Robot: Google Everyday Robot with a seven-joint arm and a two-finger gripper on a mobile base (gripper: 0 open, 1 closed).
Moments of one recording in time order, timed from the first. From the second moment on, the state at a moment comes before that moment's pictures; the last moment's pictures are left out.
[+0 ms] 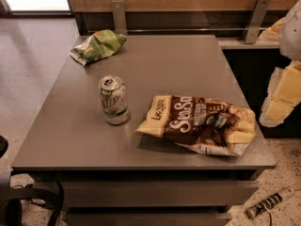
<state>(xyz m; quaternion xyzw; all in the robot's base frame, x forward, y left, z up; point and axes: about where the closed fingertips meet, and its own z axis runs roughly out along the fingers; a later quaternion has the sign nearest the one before) 0.438 -0.214 0.984 -0.60 0.78 -0.04 0.17</state>
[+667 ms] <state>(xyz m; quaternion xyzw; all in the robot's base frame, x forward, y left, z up) 0.456 -0.184 0.935 -0.61 0.77 0.03 0.19</state>
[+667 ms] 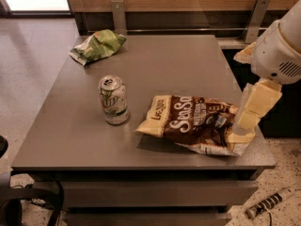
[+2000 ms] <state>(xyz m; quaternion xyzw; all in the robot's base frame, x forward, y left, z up) 0.473 -0.097 0.798 -0.63 0.74 0.15 0.16</state>
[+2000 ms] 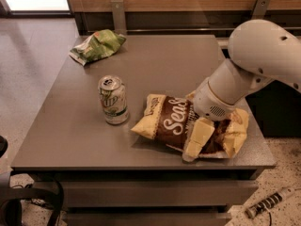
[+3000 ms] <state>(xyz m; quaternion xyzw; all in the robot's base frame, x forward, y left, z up) 0.472 -0.097 0.816 -0.63 0.74 0.15 0.16</state>
